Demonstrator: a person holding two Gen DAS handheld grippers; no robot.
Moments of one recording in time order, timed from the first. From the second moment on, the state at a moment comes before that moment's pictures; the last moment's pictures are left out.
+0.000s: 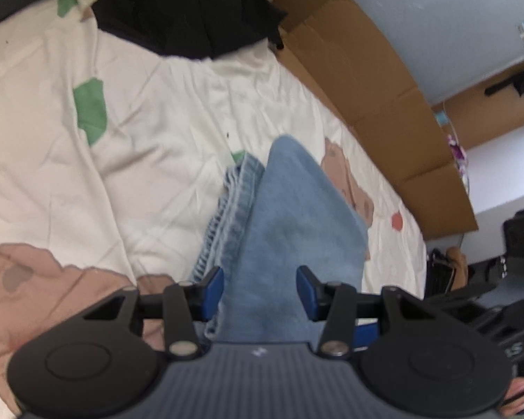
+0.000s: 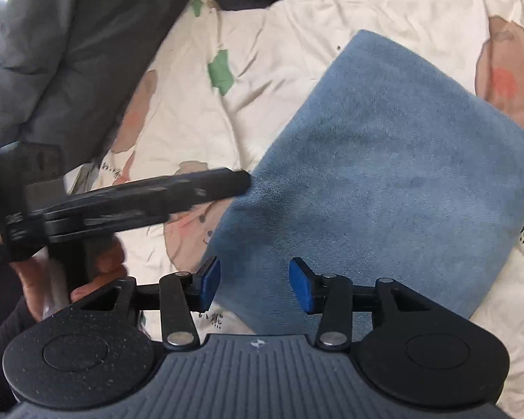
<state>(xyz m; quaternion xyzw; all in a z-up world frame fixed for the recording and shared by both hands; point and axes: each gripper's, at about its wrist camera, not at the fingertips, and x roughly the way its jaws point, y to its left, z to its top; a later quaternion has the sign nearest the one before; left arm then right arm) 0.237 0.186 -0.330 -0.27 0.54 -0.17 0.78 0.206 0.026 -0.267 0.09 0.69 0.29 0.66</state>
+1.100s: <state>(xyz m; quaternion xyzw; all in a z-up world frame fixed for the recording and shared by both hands) 0.180 0.173 -0.319 -0.17 0.59 -0.15 0.78 0.191 -0.158 -0.331 0.23 0.60 0.11 0.76</state>
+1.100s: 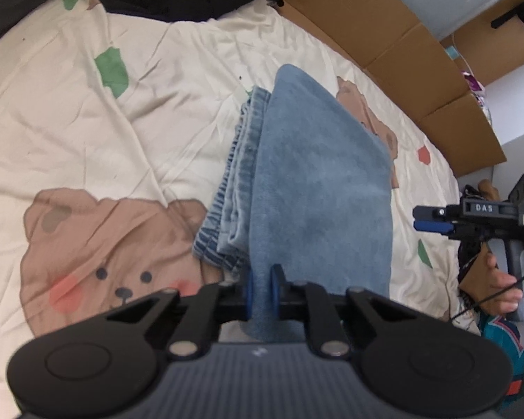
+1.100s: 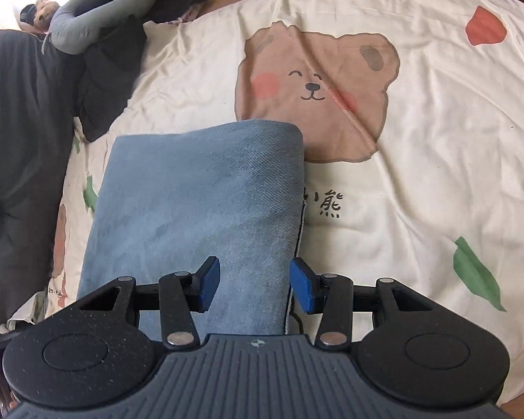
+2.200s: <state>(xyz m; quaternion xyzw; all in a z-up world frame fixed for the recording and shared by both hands) 0.282 0.107 -0.302 -0.05 0.58 -0.16 0.80 0.202 -0.150 -0.353 0.25 0.54 0.07 0.80</state>
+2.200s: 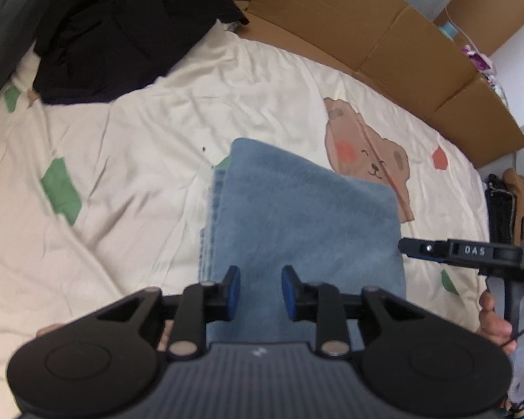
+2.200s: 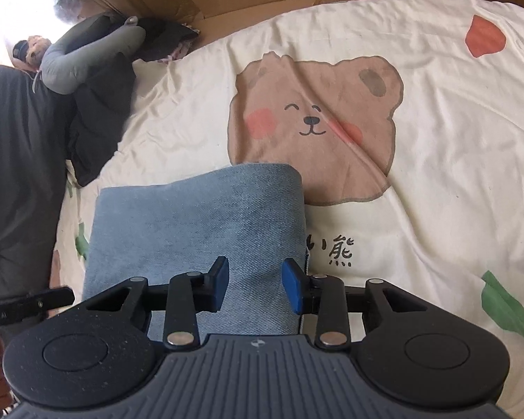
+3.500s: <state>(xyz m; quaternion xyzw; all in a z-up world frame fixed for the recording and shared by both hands) 0.331 0.080 -0.350 0.00 0.58 -0.11 0.80 0.237 -0.116 -0.380 0.18 0.54 0.06 0.82</state>
